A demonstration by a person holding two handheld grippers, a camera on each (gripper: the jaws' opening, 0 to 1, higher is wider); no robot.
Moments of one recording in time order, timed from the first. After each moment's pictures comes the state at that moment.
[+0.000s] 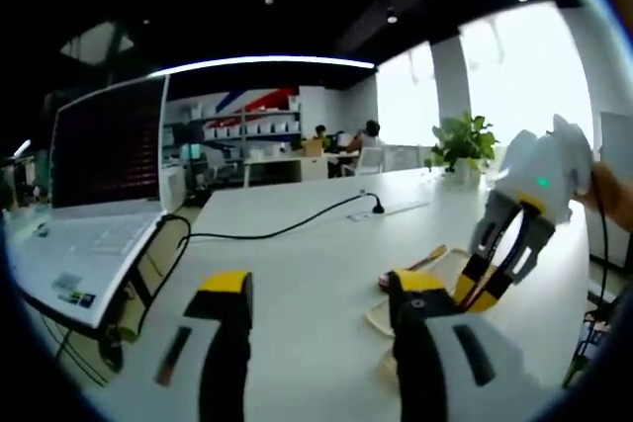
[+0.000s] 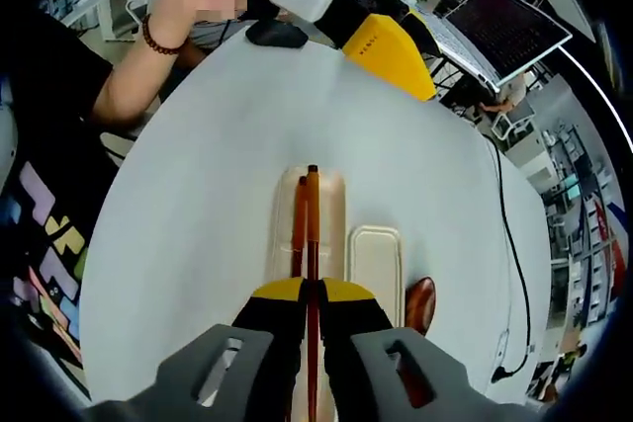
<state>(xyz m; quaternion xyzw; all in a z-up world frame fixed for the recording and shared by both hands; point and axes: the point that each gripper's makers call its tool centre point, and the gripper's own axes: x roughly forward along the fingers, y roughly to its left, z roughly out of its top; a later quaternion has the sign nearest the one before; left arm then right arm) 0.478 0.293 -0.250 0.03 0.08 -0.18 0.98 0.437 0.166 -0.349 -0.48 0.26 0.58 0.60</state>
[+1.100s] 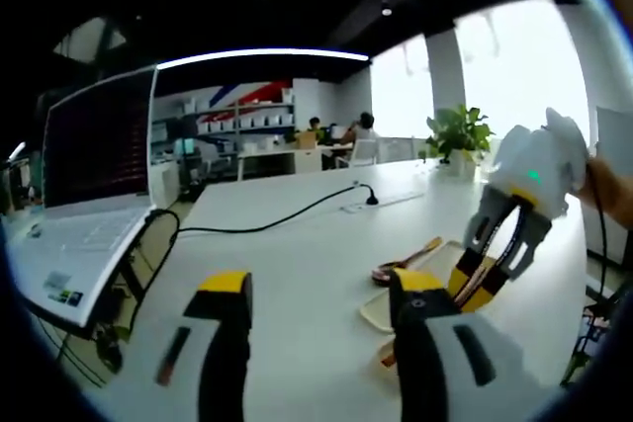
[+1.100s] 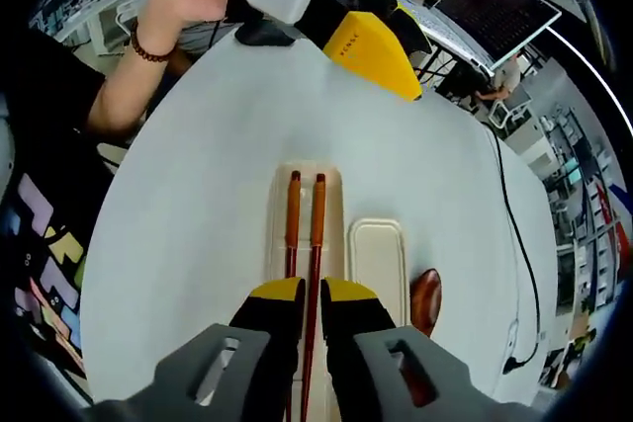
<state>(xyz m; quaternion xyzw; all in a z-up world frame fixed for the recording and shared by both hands) 0.482 0.283 -0.259 0.03 0.10 -0.20 0.97 0.442 0.165 -0.344 -0.46 0.26 0.57 0.63</state>
